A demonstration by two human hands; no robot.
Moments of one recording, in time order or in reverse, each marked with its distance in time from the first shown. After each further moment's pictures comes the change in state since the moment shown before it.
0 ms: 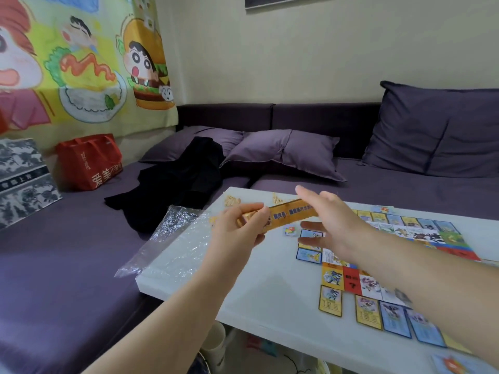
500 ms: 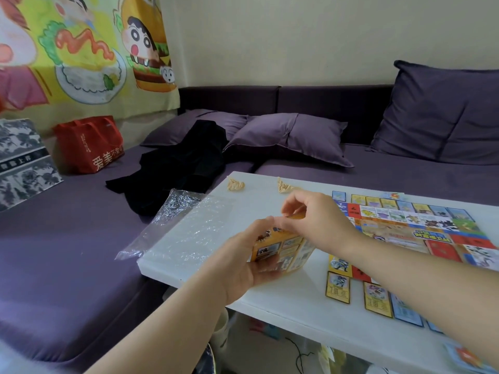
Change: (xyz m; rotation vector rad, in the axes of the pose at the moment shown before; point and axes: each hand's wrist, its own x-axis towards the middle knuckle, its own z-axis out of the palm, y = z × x) left_hand -0.011 -0.027 -0.008 -0.230 -0.103 -0.582; right_hand 0.021 0.038 0.015 -0.754 -0.061 -0.639
